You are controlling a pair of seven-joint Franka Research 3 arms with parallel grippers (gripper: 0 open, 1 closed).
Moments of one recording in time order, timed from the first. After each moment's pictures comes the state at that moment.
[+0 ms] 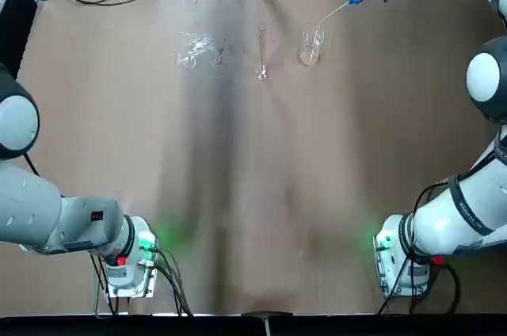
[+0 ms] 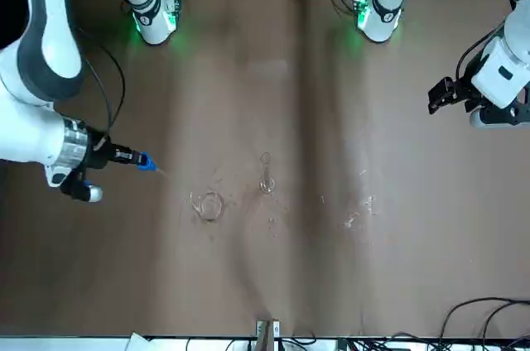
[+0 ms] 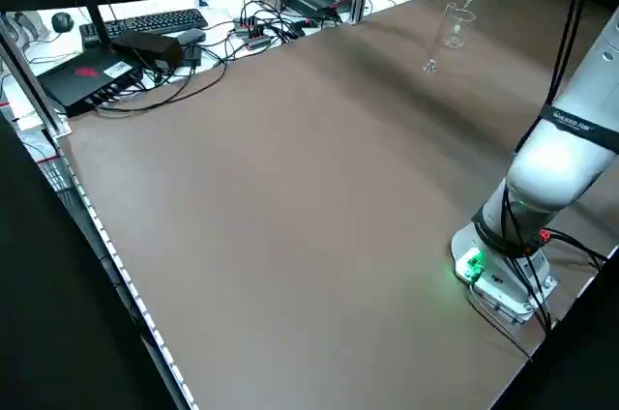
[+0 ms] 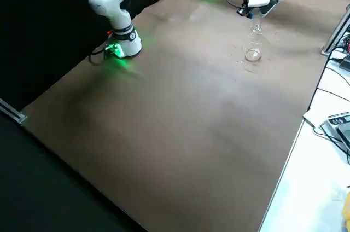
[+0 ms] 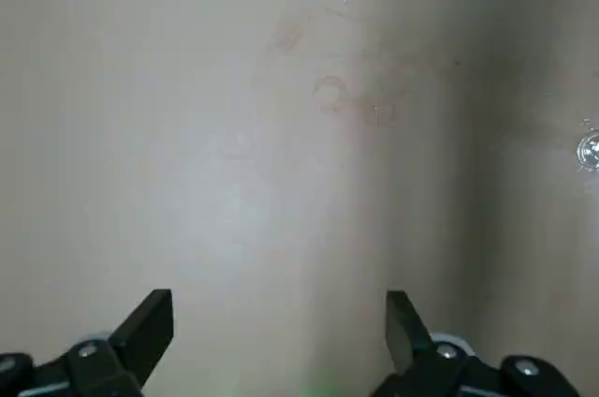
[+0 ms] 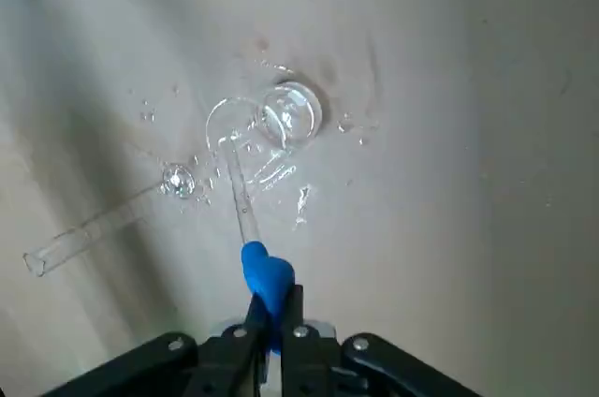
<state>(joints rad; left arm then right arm) 0.08 0.03 -0.21 -1.58 0.01 1.57 -0.15 0.15 0.31 -0.07 -1.54 0.47 1.71 0.21</state>
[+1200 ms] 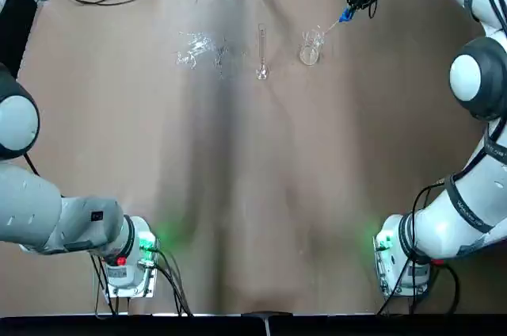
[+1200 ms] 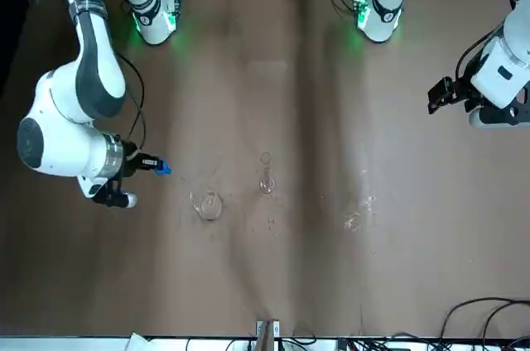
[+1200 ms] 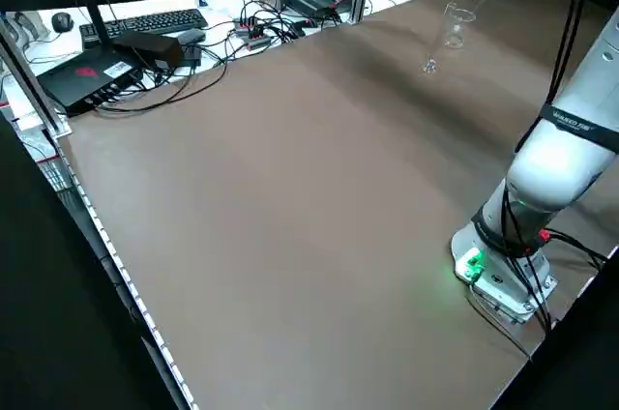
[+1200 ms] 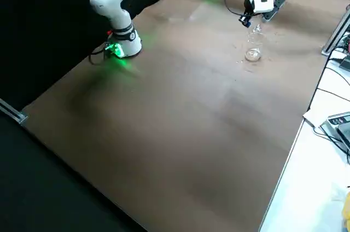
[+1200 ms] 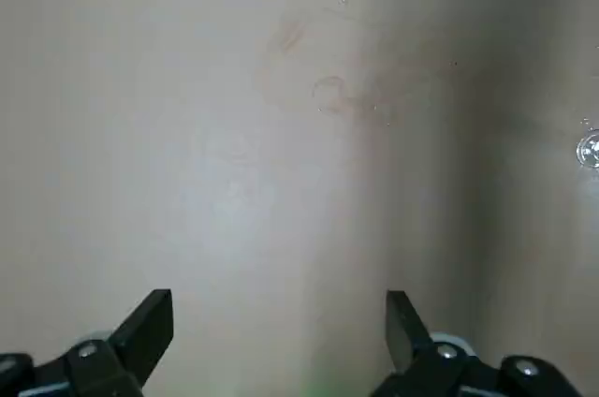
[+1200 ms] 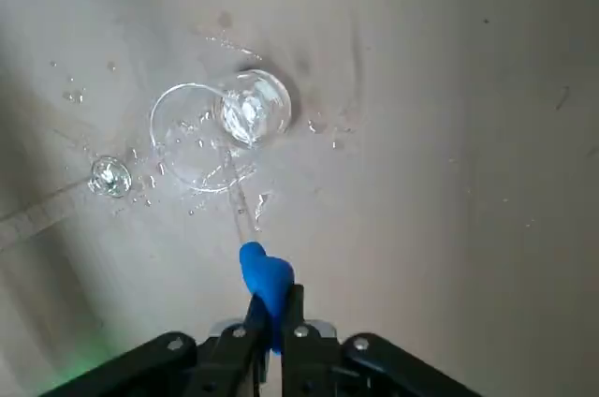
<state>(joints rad) 0.08 0.03 -0.21 -1.58 0.01 1.57 -0.15 0.24 0.39 -0.07 -1.54 0.35 1.76 0.21</state>
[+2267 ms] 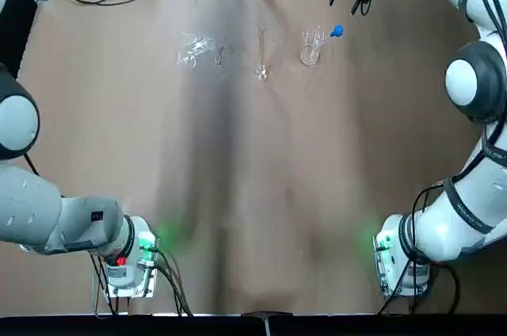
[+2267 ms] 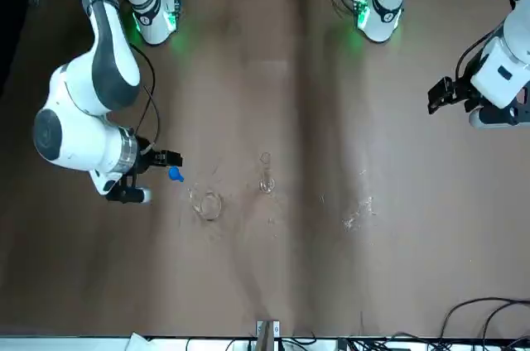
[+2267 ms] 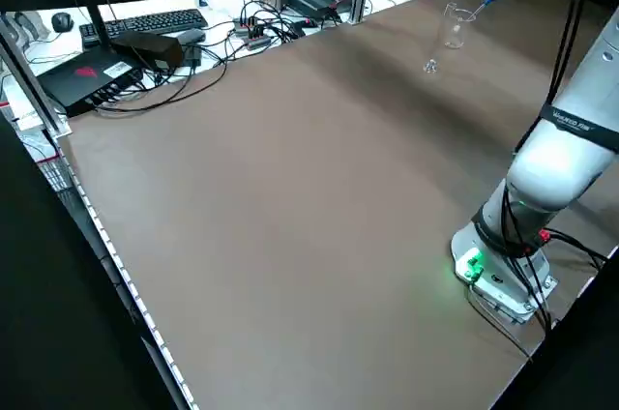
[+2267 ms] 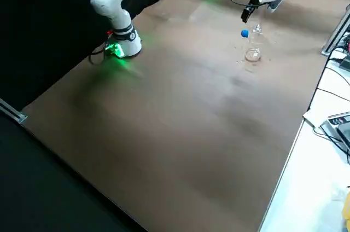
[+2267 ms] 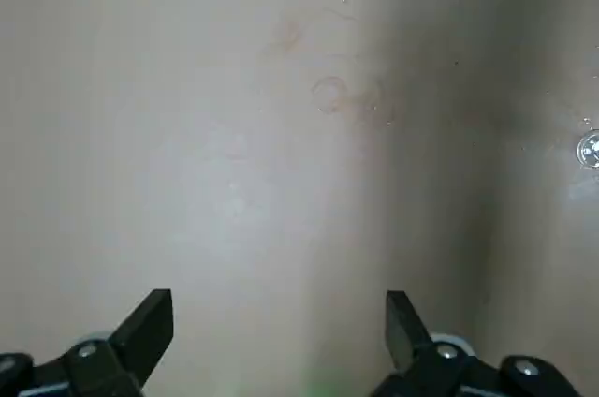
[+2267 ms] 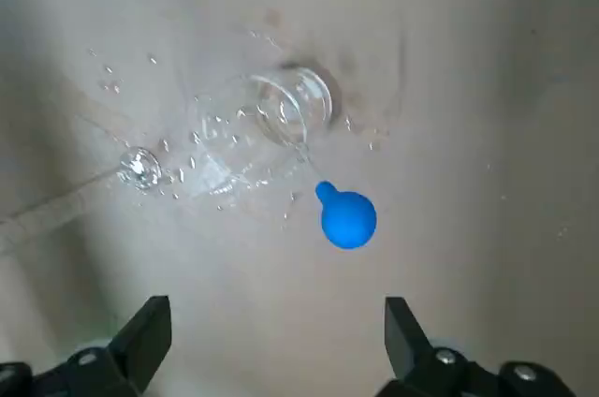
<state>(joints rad) 0.08 0.03 -0.21 -1.58 0.01 1.57 -0.15 0.29 0.39 -0.07 -1.49 0.35 1.76 0.23</state>
